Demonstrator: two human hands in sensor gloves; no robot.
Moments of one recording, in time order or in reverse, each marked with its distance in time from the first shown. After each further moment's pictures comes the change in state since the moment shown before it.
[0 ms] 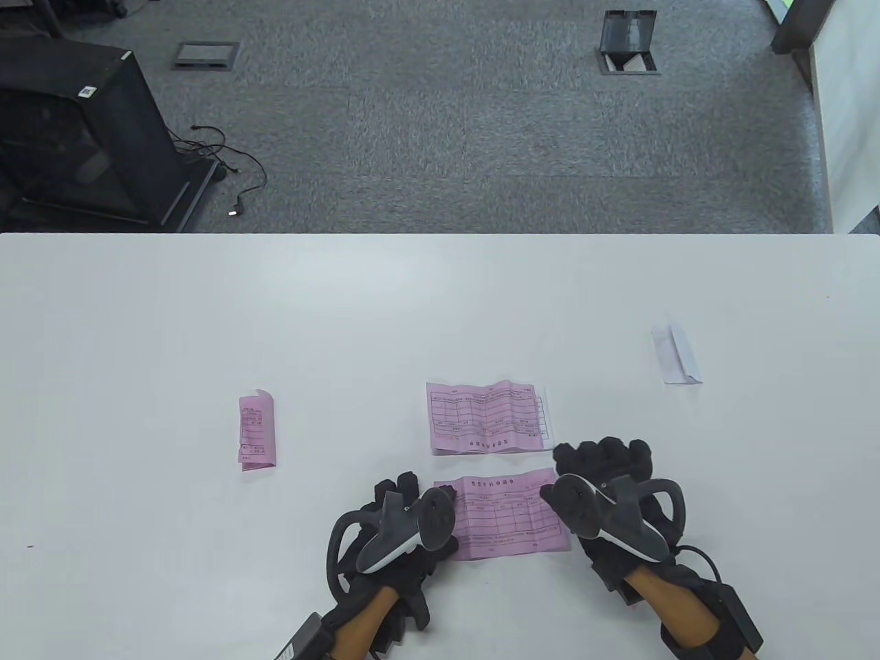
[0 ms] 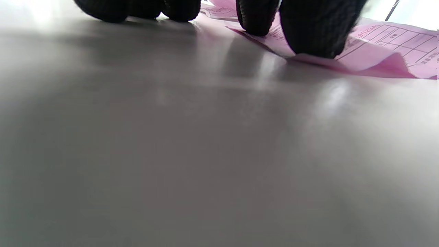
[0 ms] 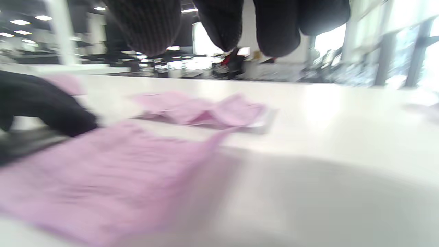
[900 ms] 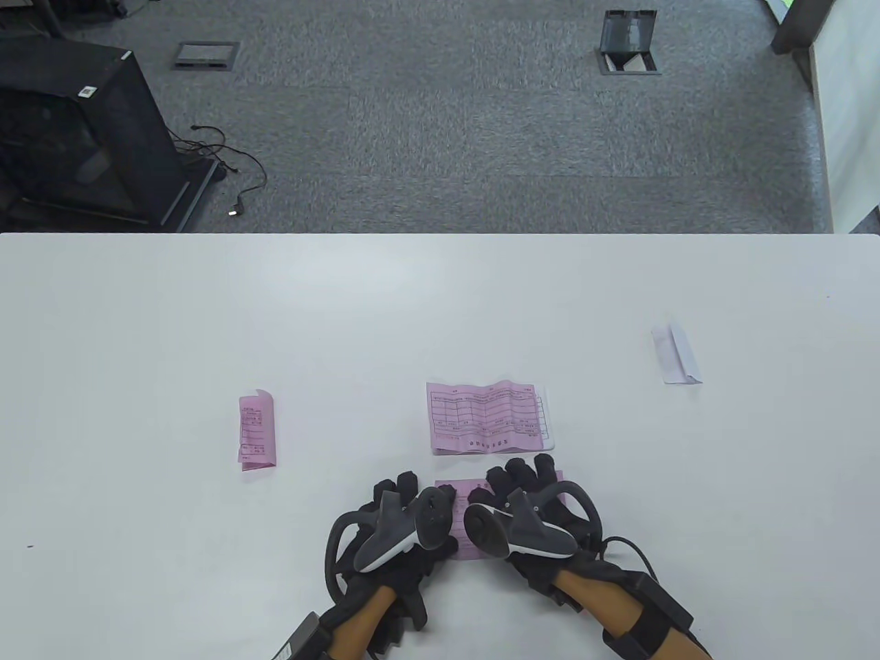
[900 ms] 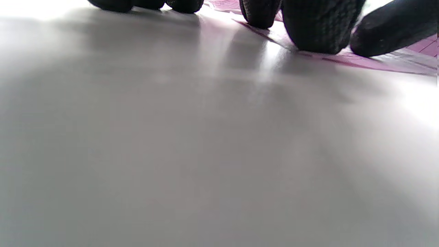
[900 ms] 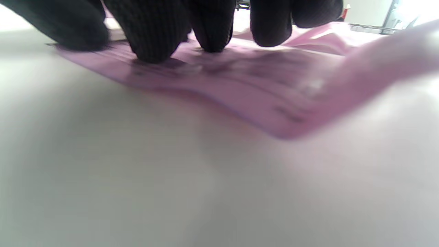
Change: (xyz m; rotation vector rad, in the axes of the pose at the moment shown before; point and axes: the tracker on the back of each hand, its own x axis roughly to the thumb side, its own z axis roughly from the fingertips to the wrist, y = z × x) left_hand -0.001 0.000 0.001 -0.028 0.005 0.014; right_hand 0.056 0.061 -0.022 0.163 -0.171 0.185
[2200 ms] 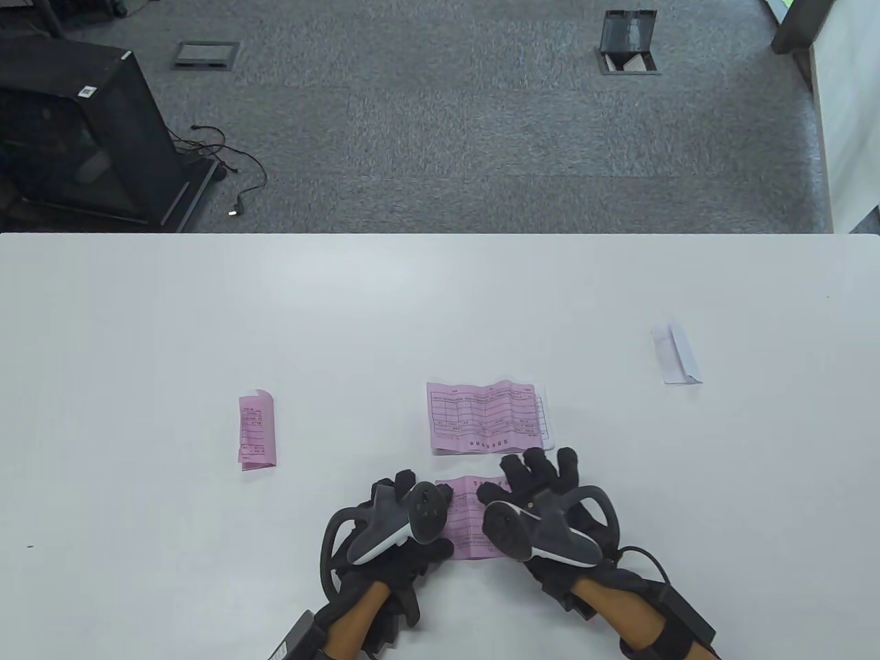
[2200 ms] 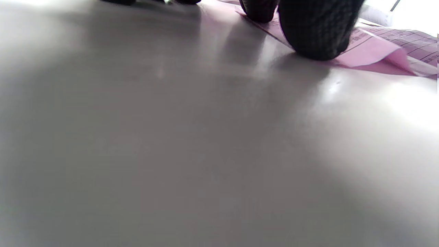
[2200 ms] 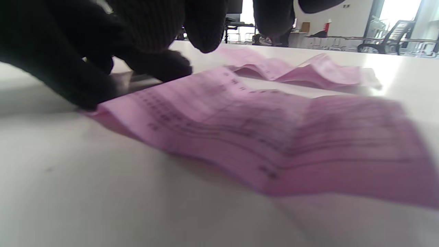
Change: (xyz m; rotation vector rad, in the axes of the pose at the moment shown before) left_hand -0.008 0.002 -0.003 -0.060 -0.013 0.026; right_hand 0.012 -0.023 0.012 -0.071 0.007 -0.077
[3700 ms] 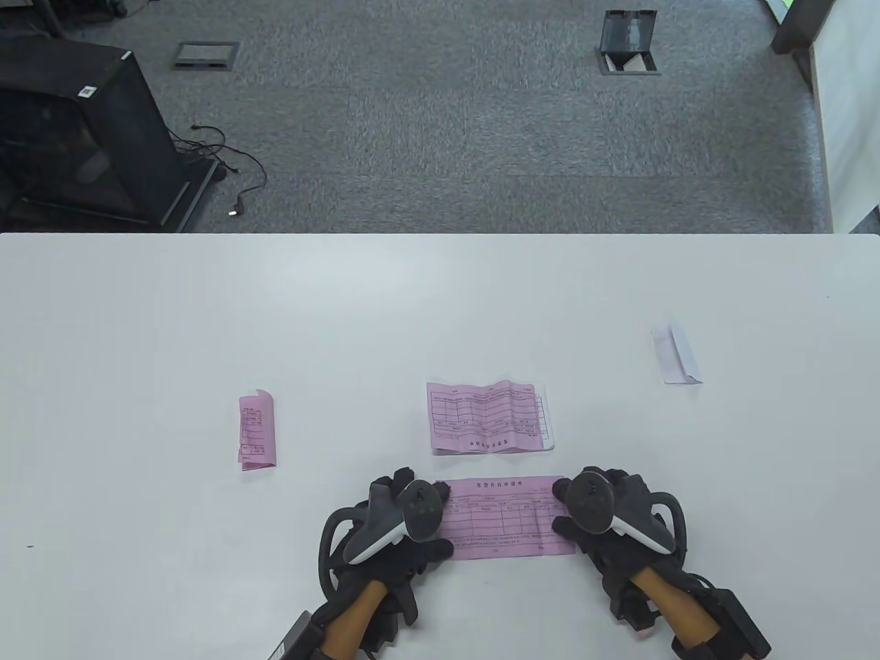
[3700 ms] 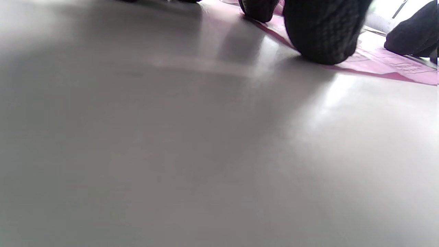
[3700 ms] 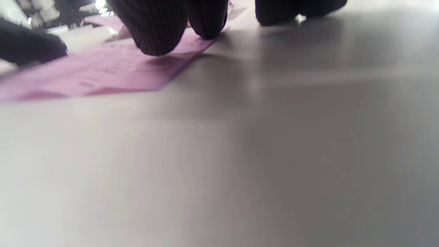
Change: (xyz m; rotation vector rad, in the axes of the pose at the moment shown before) left_hand -0.005 -0.001 -0.001 0.007 0.003 0.026; right_hand -0.114 0.044 0.030 0.189 0.307 -0.365
